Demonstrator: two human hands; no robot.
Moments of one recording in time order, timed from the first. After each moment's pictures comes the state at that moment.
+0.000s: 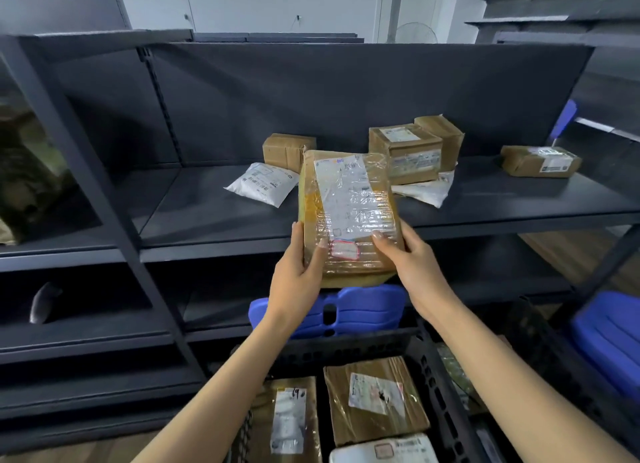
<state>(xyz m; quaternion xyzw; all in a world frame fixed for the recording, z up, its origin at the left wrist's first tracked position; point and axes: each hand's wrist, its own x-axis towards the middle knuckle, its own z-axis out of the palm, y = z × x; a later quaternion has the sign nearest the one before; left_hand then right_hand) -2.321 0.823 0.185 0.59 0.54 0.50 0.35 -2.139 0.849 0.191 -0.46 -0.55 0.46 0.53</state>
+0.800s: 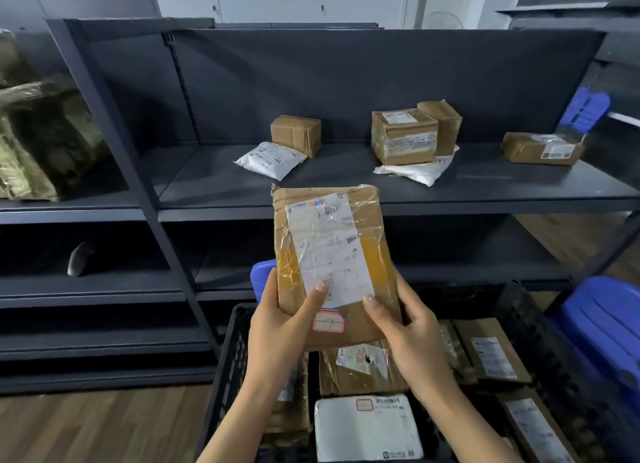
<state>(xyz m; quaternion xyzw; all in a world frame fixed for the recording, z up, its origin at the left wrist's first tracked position) -2.282 0.674 0.165 0.45 0.56 0.56 0.41 -2.114 0.688 0.154 -0.40 -0.59 0.46 0.53</state>
